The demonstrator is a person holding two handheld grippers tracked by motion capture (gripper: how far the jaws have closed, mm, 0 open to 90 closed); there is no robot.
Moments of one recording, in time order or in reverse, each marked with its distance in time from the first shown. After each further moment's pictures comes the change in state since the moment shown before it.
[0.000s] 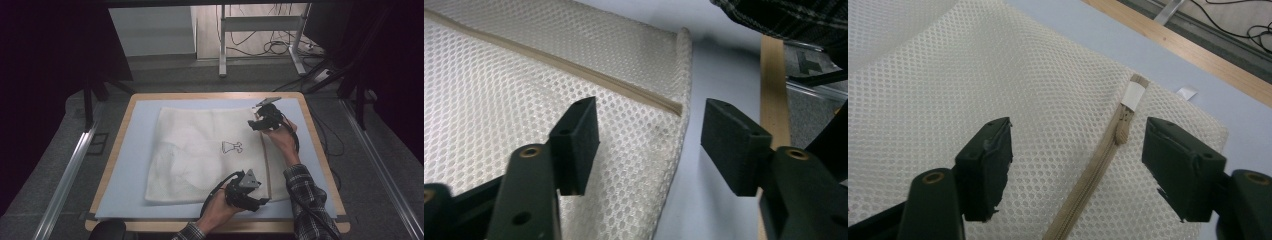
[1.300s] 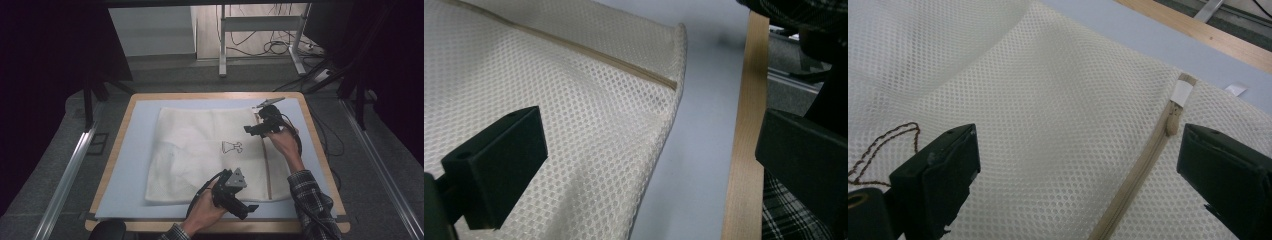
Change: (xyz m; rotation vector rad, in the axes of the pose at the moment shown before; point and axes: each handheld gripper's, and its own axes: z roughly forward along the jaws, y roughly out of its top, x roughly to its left) left arm 0.001 -0.005 -0.045 0.009 0.019 -0.018; right arm 0.014 0.002 -0.027 -0.009 0.139 0.045
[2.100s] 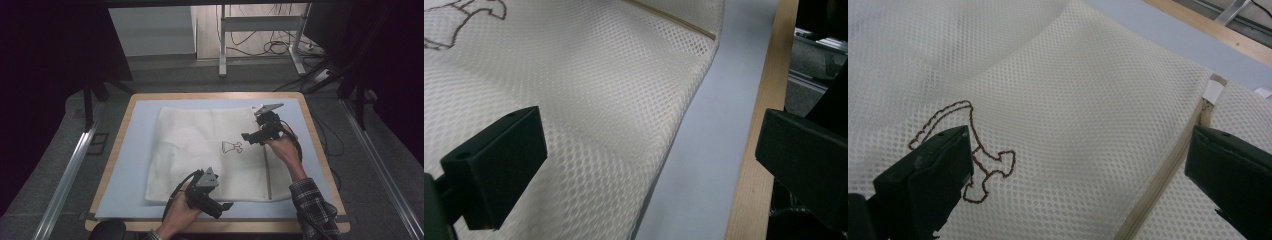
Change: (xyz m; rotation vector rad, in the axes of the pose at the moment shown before) left arm 0.017 -0.041 -0.055 0.013 0.085 -0.063; right arm 0.027 -0.008 -0.016 -0.006 0.033 -0.056
